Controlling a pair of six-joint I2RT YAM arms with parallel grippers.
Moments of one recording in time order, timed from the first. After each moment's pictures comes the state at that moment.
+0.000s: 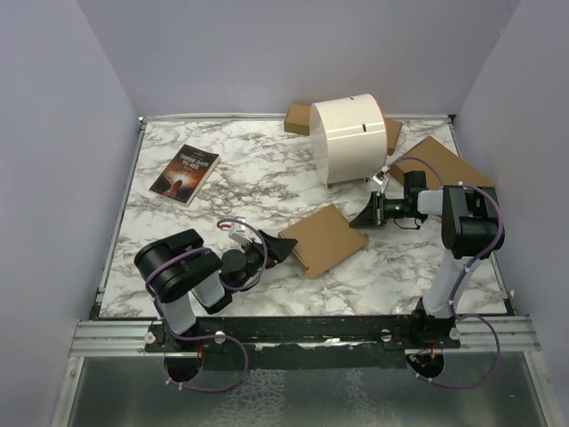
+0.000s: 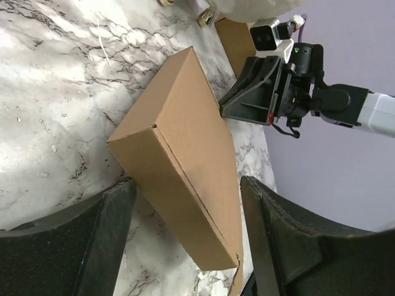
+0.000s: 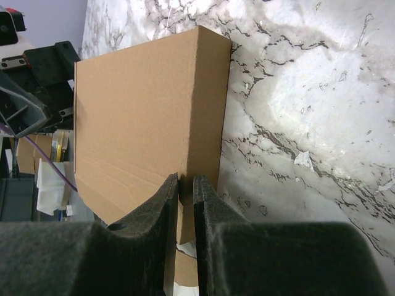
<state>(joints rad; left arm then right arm) -0.84 1.73 0.11 1.50 -0.16 -1.11 -0.04 1.94 0.93 -0.18 -1.19 -0.12</state>
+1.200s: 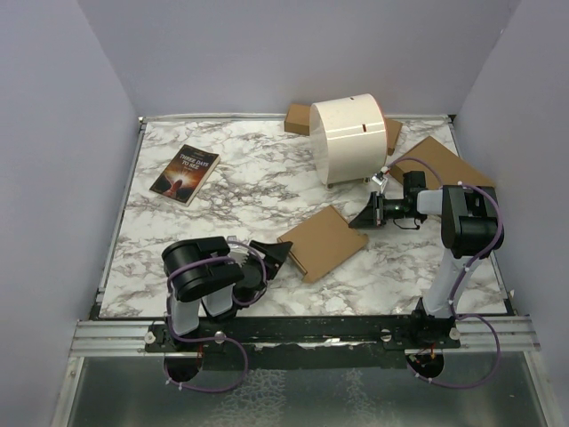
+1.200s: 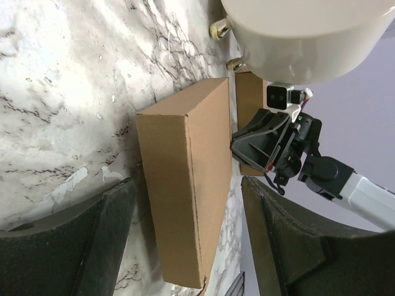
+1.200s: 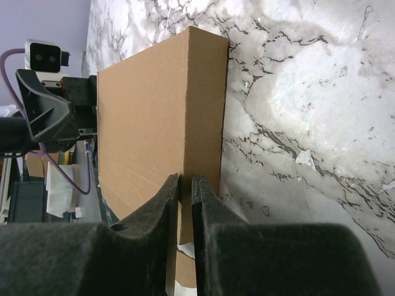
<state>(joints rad) -1.06 1.86 0.10 1.51 -0.62 -1.50 -0.04 1.95 0.93 -0.18 -1.18 -0.09</state>
